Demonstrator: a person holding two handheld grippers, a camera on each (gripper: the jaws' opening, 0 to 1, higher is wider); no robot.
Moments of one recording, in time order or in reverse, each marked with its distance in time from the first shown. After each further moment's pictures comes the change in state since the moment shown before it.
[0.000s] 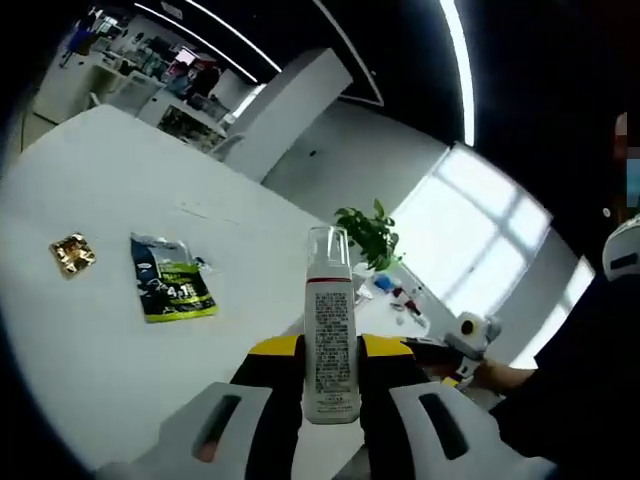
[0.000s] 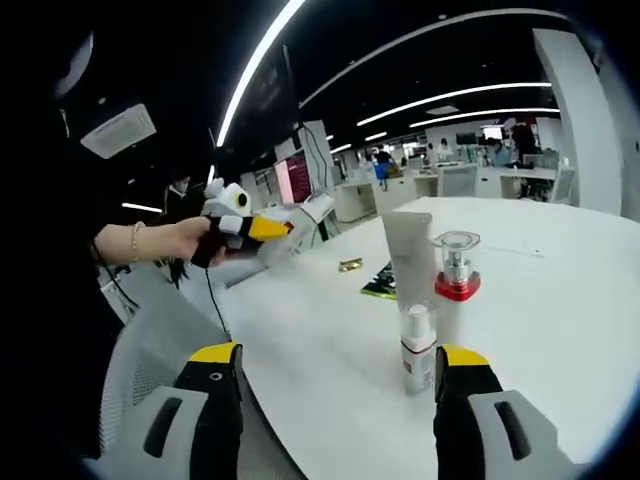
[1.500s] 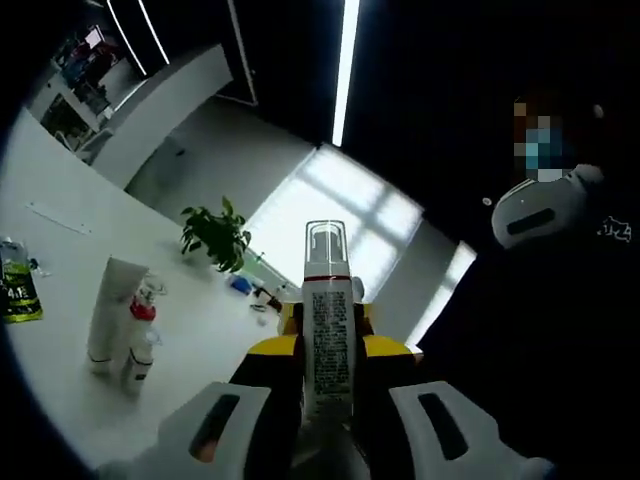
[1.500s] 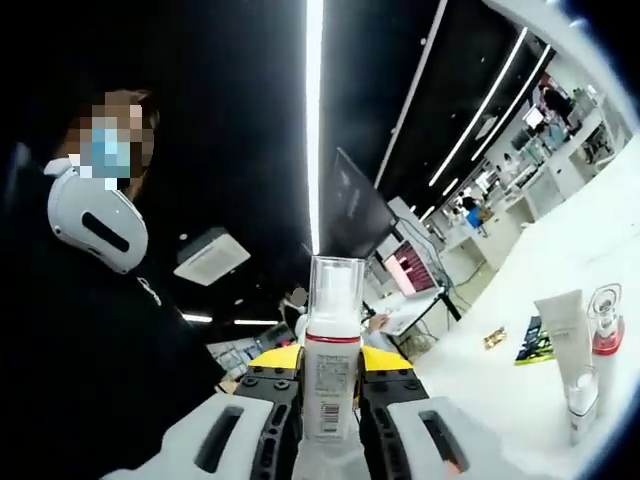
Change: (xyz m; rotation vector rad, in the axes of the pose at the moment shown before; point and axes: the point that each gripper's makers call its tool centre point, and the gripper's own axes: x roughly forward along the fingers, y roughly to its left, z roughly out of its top) left arm 0.008 -0.171 -0.042 0.056 0.036 -0.544; right arm -0.015 0.108 0.111 0.318 -0.356 0.522
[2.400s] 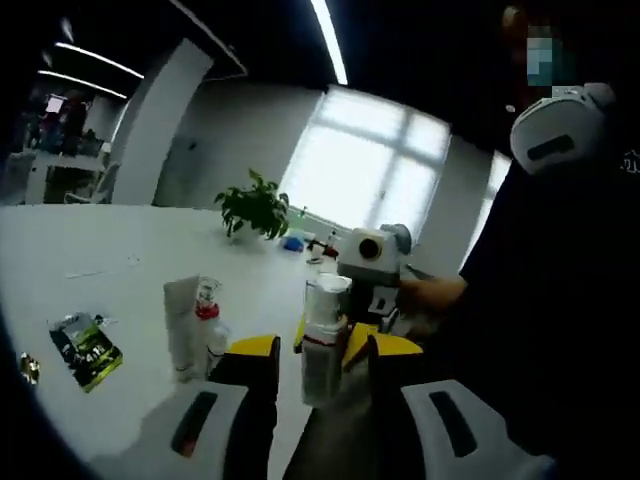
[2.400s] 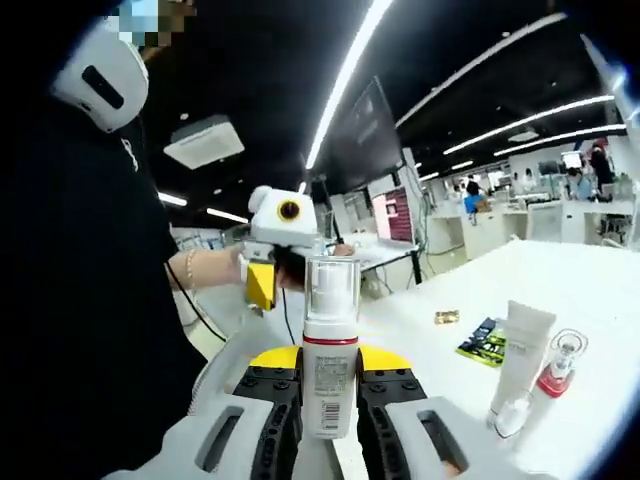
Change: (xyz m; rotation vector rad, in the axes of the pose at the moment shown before) left arm -0.025 0.011 0.005 0.385 0.350 0.227; right arm -0.013 -0.032 -0.059 -0.424 0.409 -0.092
